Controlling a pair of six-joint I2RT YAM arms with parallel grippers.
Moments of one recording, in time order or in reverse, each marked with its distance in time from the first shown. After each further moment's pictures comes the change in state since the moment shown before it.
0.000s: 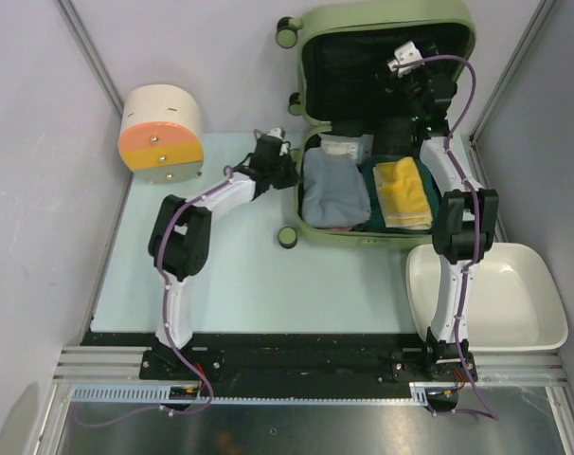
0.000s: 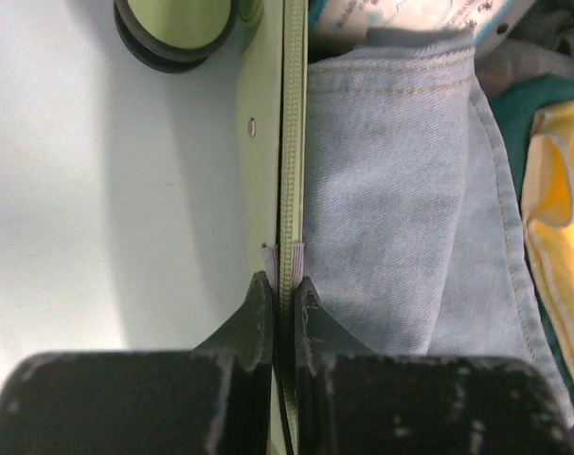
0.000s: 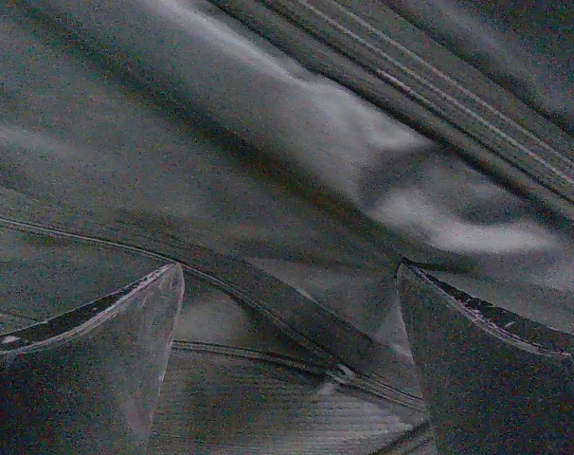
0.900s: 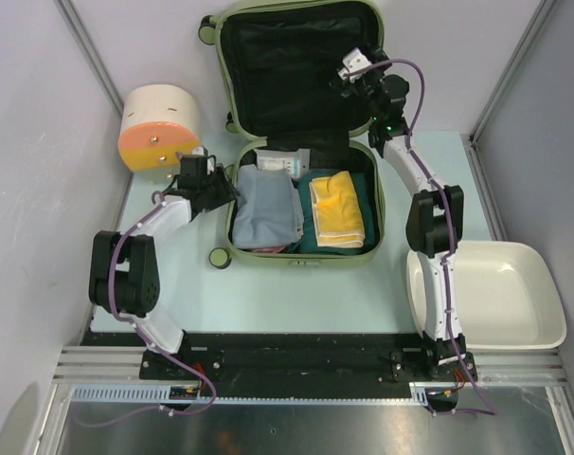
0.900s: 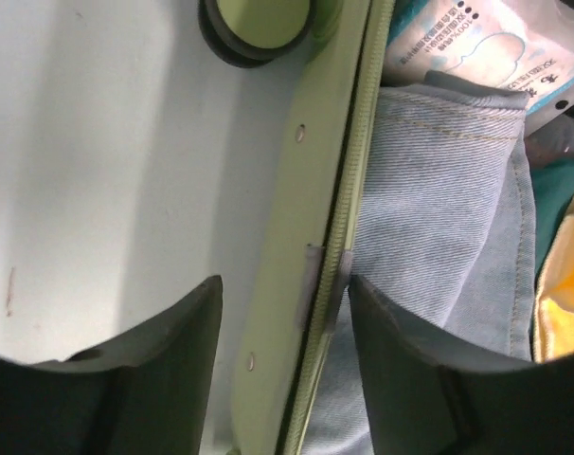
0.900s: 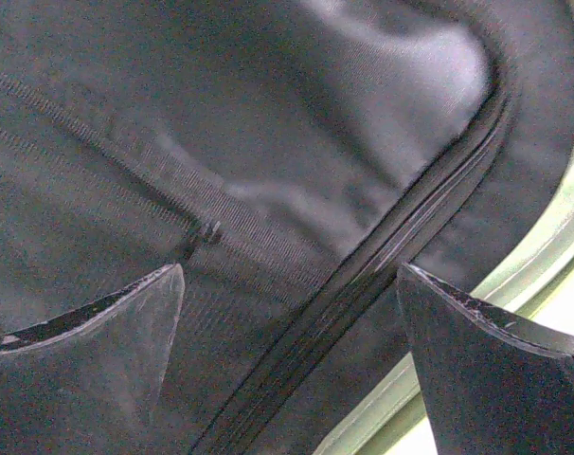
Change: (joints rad) left arm 0.327 -0.450 -0.526 -0.041 -0.003 0.064; right arm 0.177 0.224 0.320 -0.075 0.005 -0.076
